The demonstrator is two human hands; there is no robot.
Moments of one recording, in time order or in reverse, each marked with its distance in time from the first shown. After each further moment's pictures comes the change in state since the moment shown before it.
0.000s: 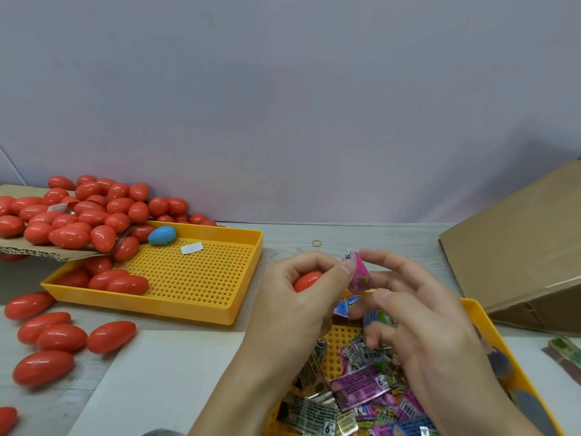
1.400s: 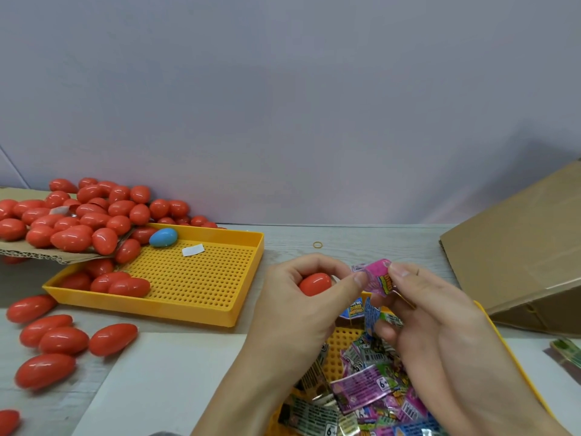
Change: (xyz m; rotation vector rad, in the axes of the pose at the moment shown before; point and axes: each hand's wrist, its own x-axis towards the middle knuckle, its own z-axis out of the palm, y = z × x) left_hand -0.001 0.002 0.002 0.096 0.022 -0.019; right_hand 0.002 -0.007 -0.002 0.251 0.064 0.133
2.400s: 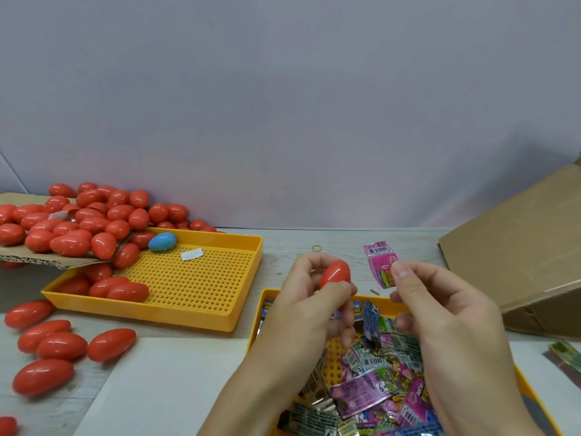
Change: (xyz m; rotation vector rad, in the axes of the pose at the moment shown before) left_hand 0.003 -0.013 0.002 -0.290 -0.116 -0.117; right_hand 0.003 0.007 -0.002 -0.314 0.329 -0.301
